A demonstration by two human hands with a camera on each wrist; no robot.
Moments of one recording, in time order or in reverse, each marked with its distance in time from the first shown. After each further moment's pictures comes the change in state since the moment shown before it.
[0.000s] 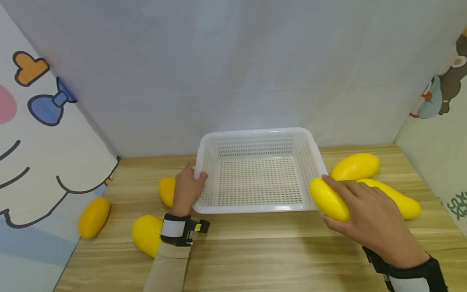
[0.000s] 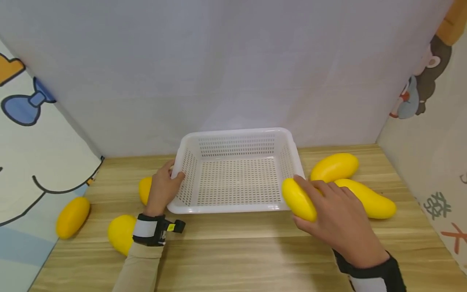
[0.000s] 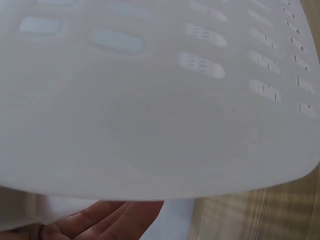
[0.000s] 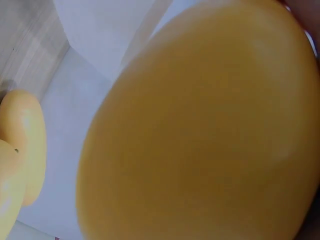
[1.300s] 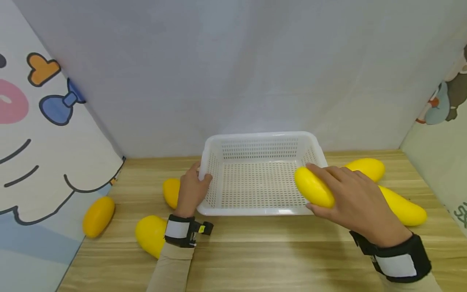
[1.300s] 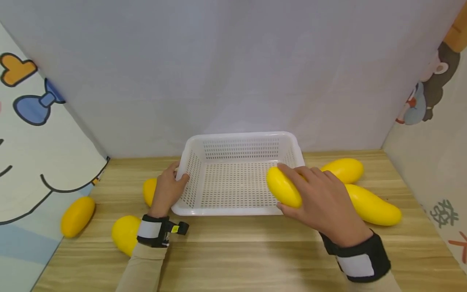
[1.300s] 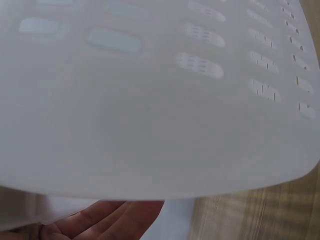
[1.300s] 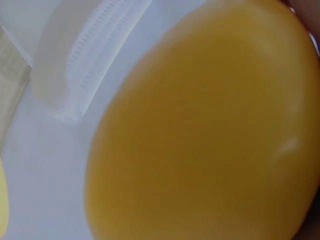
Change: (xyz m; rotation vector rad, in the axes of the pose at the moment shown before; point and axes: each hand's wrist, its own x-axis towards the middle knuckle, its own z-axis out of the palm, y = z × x) left_hand -0.001 -0.001 0.002 0.011 0.017 -0.004; right_hand 0.047 -0.011 0.001 0.027 0.083 -0.141
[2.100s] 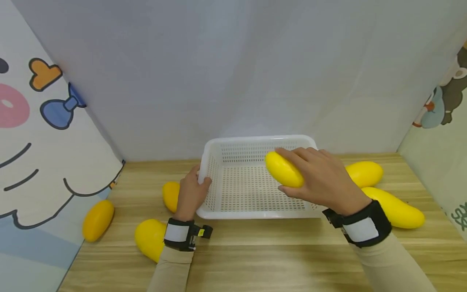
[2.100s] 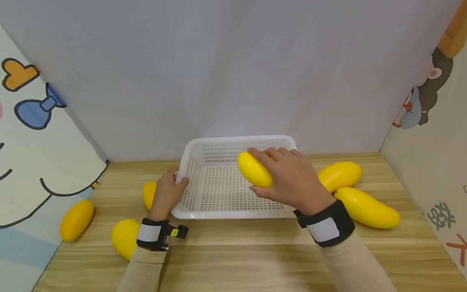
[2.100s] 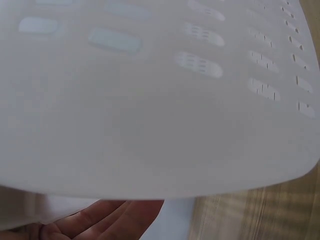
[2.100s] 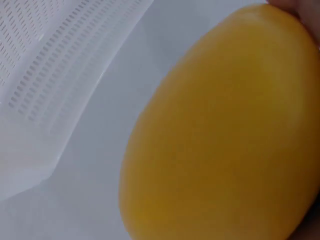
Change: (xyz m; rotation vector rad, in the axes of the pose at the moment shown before) left_hand -0.002 0.001 -0.001 -0.010 -0.005 0.004; right_hand 0.063 -0.011 0.010 0.037 0.033 -0.140
